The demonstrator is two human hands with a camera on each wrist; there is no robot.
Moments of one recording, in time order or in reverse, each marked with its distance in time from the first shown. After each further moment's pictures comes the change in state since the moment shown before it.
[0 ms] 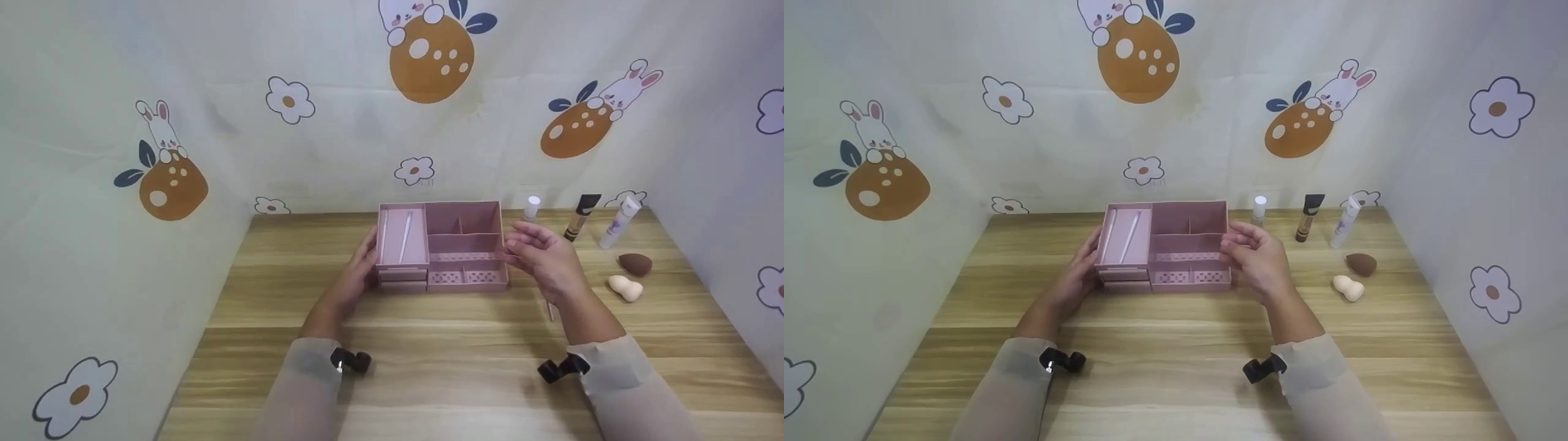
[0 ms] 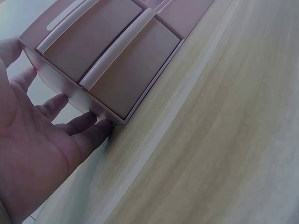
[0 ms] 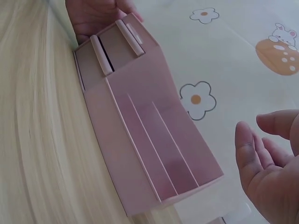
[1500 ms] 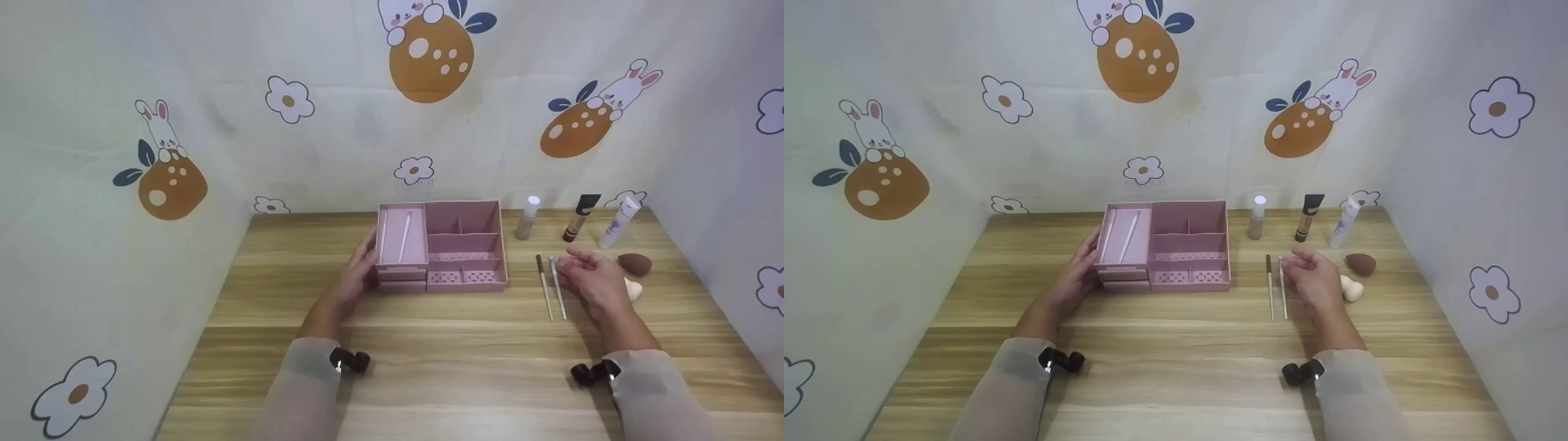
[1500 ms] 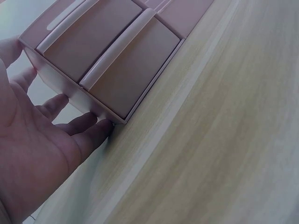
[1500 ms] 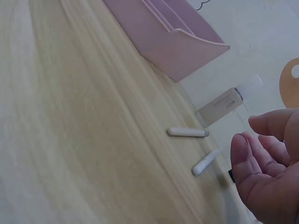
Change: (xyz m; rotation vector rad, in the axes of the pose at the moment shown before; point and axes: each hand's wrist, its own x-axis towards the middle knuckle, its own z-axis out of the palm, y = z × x) left_hand 0.001 -0.002 0.000 -0.039 -0.009 0.002; right_hand 0.008 0.043 -0.116 -0.161 0.201 0.072
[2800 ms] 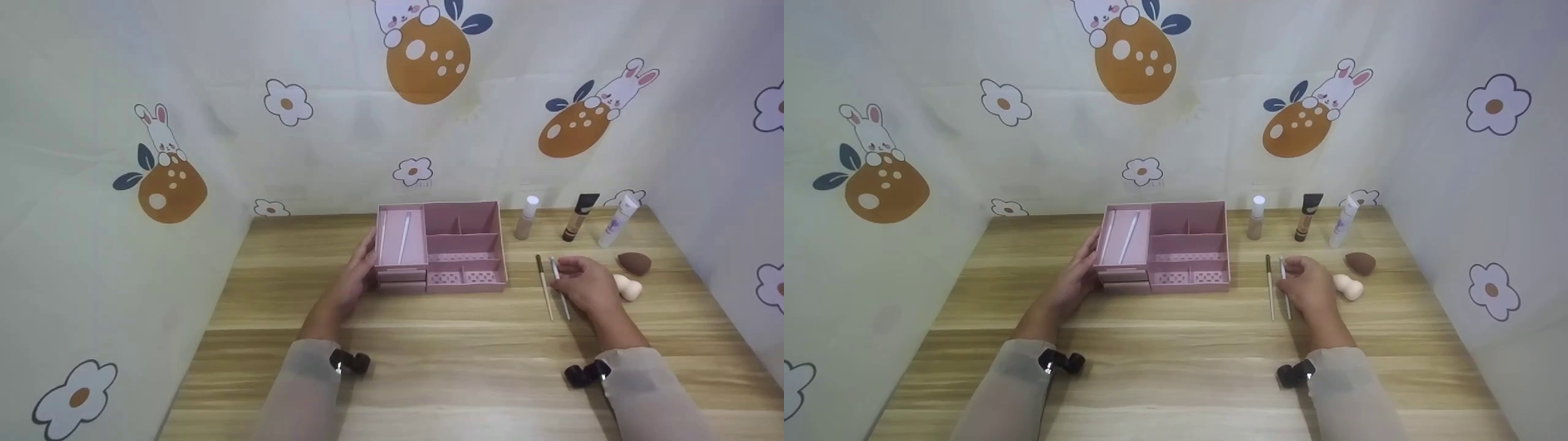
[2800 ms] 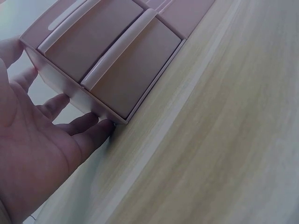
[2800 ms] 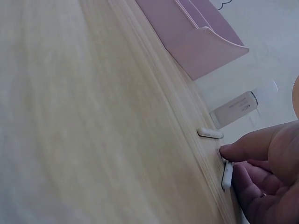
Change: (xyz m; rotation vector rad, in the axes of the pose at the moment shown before) left_hand -0.001 0.000 0.000 -0.002 -0.005 0.016; right_hand 0.001 0.009 0.003 -0.746 -0.005 -0.113
